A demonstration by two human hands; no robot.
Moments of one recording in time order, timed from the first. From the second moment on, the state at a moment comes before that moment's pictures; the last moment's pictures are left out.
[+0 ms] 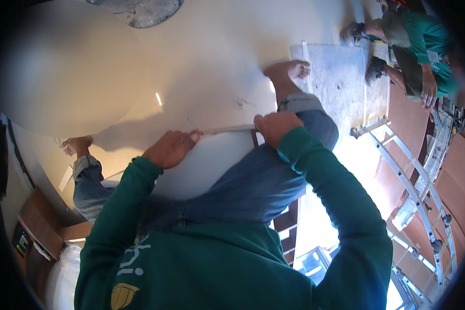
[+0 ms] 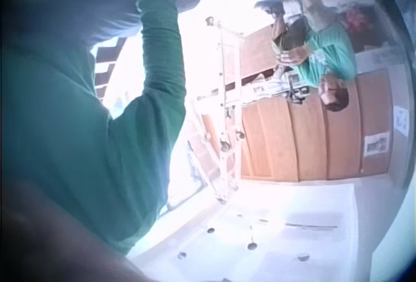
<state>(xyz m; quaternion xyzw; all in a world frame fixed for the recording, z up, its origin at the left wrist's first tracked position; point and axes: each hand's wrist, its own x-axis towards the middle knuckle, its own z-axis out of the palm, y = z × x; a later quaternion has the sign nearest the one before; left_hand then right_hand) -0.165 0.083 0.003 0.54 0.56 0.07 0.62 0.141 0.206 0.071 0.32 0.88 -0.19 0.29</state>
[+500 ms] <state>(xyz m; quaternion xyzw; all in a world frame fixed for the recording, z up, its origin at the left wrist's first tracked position) -0.099 0.078 0.034 0.73 0.59 0.03 0.33 0.190 0.245 0.056 0.41 0.85 -0.10 0.30</state>
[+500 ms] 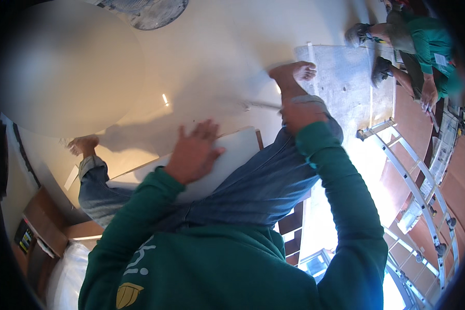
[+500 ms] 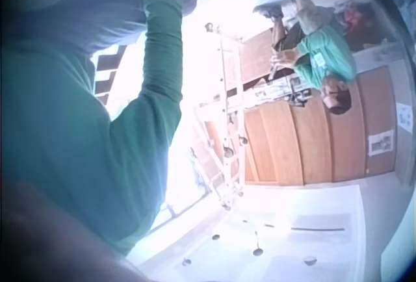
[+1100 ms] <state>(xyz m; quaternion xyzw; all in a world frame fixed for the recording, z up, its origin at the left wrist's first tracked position) -0.032 0.097 0.005 0.71 0.57 0.13 0.38 0.168 0.249 0.074 0.57 0.80 -0.17 0.08</state>
